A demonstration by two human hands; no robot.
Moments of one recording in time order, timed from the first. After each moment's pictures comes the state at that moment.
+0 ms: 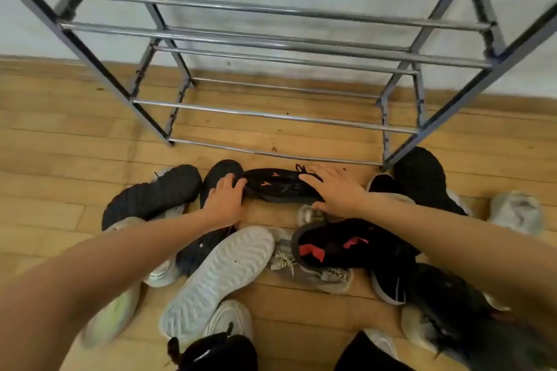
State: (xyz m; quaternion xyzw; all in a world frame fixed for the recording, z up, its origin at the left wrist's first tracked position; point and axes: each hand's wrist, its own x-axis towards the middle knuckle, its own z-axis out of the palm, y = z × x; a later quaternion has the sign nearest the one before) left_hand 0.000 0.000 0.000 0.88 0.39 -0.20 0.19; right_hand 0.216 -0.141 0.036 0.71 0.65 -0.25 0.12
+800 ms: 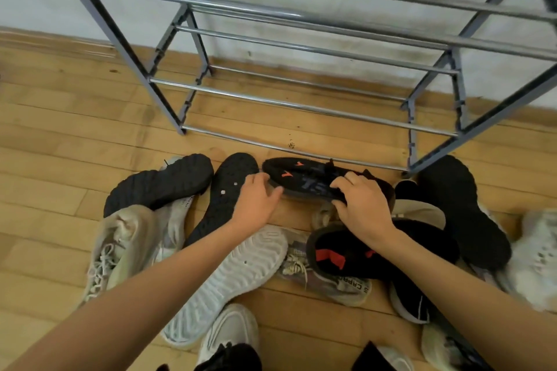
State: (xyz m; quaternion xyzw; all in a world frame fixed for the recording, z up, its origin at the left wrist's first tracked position) left_hand 0.016 -0.032 0.000 0.75 0.51 0.03 0.42; right_hand 0.181 -0.162 0.030 0.82 0.56 -0.09 -0.07
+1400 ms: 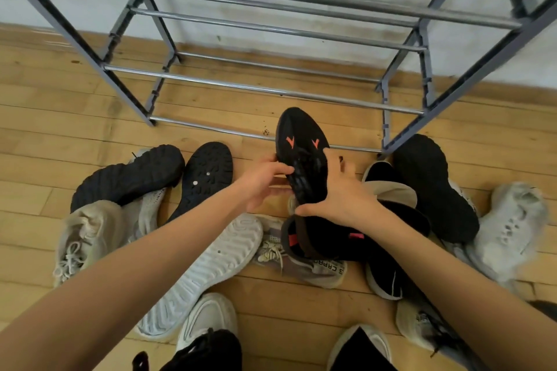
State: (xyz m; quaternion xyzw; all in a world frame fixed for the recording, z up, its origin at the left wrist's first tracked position) left_hand 0.073 -0.051 0.035 0.46 0.42 0.01 0.78; right_hand 0.178 -0.174 0.079 0.84 0.41 -0.34 -0.04
